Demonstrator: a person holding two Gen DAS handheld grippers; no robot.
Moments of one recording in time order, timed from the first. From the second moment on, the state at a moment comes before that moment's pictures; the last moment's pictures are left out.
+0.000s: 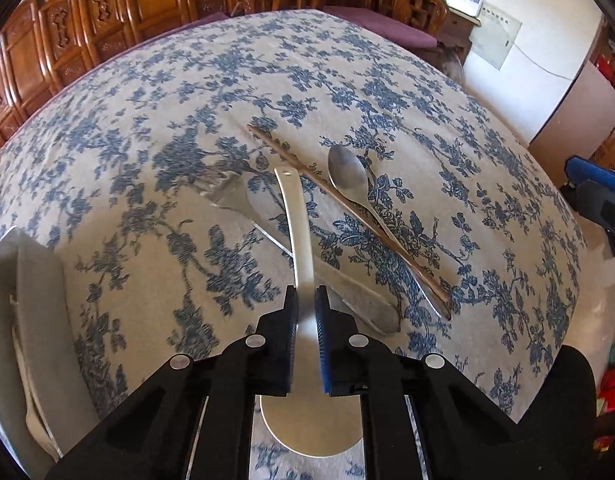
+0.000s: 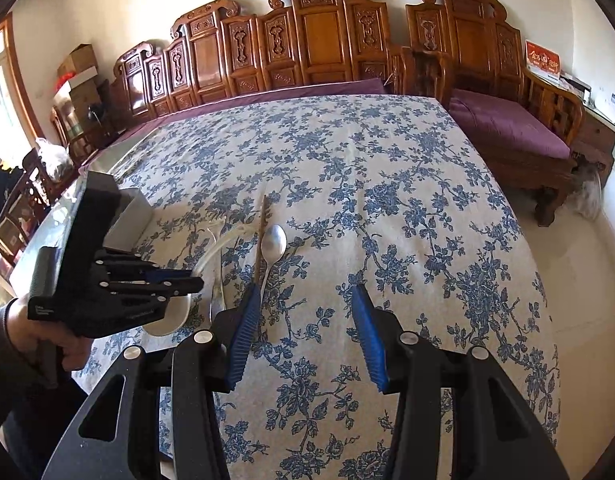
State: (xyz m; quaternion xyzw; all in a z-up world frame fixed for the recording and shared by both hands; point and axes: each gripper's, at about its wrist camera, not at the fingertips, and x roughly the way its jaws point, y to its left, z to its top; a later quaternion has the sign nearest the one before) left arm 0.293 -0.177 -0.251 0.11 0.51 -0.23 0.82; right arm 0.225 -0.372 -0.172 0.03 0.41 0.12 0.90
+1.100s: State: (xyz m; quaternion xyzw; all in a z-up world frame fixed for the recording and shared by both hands) left arm 0.228 -0.070 -0.170 0.04 0.43 -0.18 0.88; right arm 0.296 -0.245 -0.242 -0.05 0.46 0.18 0.87
